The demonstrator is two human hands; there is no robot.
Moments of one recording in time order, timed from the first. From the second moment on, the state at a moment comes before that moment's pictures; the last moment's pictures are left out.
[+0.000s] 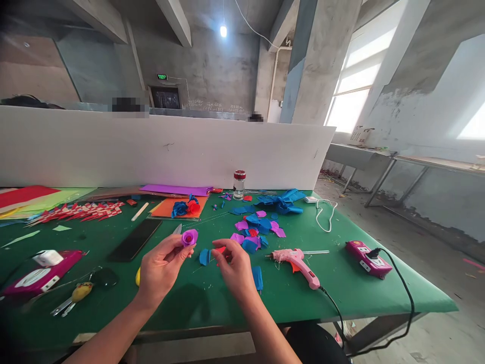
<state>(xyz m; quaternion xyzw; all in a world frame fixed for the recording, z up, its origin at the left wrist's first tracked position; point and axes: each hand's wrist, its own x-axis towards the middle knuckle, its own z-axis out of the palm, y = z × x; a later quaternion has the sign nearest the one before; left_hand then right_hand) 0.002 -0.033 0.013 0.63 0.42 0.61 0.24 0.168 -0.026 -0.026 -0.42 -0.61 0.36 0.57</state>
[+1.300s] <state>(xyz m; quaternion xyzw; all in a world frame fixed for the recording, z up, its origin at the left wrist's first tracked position) 0.018 -0.031 -0.017 0.70 0.35 0.58 0.22 0.157 -0.055 0.006 -0.35 -0.42 0.51 0.66</state>
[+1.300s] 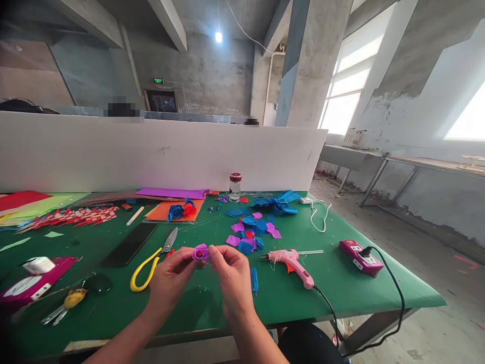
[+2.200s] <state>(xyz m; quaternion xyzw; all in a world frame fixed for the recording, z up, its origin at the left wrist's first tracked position) 0.010 -0.029 -0.010 0.74 0.38 0.55 0.03 0.158 -0.060 0.015 -0.45 -0.49 0.44 0.60</state>
